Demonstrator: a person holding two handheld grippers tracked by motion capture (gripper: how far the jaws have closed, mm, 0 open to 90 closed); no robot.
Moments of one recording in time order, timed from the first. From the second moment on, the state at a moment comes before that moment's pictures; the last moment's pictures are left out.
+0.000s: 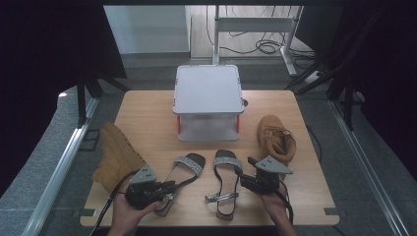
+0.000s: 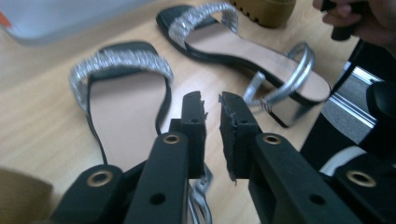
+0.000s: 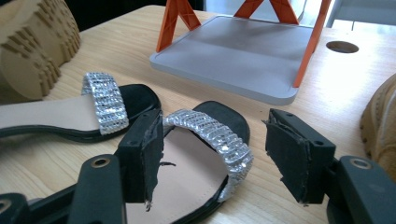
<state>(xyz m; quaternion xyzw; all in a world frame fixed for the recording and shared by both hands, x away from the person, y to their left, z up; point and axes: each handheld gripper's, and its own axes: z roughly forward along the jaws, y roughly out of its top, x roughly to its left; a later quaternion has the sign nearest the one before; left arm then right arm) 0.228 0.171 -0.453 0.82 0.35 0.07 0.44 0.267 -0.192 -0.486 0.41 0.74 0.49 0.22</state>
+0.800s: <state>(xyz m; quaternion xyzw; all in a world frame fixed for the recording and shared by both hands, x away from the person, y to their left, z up) 0.264 0.164 -0.447 0.81 0.36 0.10 0.46 0.265 -0.196 -0.480 0.42 0.73 0.51 0.19</state>
